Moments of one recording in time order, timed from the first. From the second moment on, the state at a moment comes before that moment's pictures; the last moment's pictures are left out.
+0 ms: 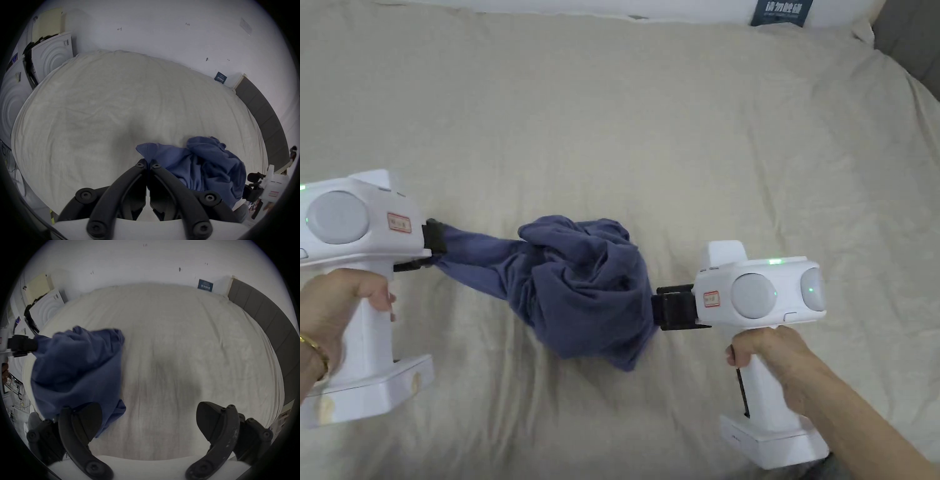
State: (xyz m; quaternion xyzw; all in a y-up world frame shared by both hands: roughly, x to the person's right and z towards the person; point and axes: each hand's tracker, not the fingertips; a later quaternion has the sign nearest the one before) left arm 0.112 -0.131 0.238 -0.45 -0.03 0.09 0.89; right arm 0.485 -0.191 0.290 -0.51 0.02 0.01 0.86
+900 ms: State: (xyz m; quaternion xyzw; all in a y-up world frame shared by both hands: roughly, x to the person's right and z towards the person) left arm 0.081 -0.042 0.262 -0.33 -0.03 0.18 0.93; right arm 0.544 -0.042 0.316 -0.39 0.11 -0.15 0.90
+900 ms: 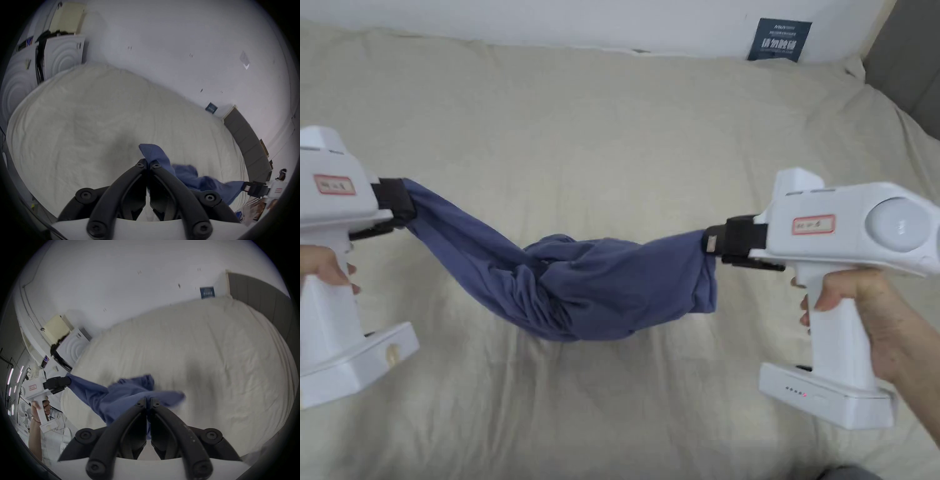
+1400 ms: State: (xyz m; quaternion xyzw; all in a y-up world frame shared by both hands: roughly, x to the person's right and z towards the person) left arm 0.050 0.168 0.244 -0.13 0.02 0.17 0.98; right arm 0.580 0.192 0.313 -0.21 0.02 -0.08 0.97
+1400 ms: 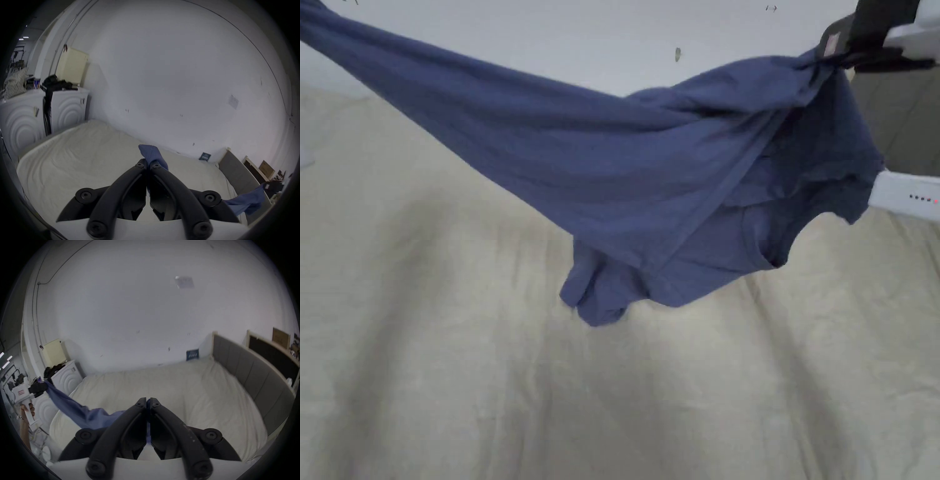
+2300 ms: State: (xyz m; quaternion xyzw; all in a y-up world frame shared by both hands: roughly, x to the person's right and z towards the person) left arm 0.102 0.176 0.170 -0.16 -0.01 0.10 0.98; right arm 0.641 0.185 0.266 -0.21 -0.04 -0.11 0.97
